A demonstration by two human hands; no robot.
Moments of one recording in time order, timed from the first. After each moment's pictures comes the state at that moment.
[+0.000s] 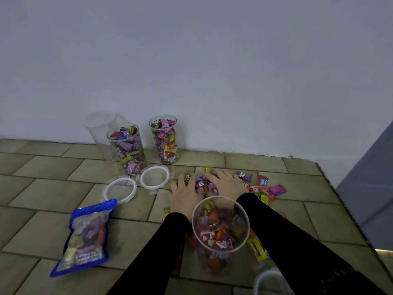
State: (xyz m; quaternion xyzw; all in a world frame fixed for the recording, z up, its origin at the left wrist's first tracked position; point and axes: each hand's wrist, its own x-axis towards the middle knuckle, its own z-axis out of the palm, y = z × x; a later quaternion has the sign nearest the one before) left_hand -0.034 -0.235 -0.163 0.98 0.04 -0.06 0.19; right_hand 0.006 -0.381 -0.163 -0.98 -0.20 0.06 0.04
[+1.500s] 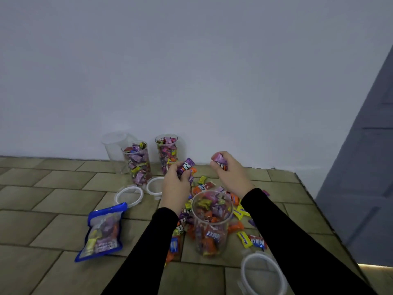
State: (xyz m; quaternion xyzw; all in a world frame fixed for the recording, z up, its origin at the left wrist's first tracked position) left_hand -0.098 -0.228 -0.070 0.81 0.04 0.16 0.56; right_hand -0.077 -0.383 -0.052 -0.85 -0.12 -0.13 0.50
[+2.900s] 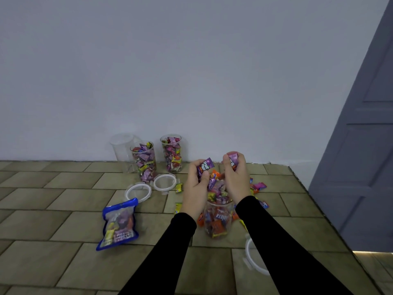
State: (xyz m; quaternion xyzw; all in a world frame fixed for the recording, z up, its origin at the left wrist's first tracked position) left_hand -0.149 -0.244 -0.066 0.69 -0.10 0.11 0.71; right_hand -0.129 -0.352 -0.052 -0.73 0.01 -0.24 0.64
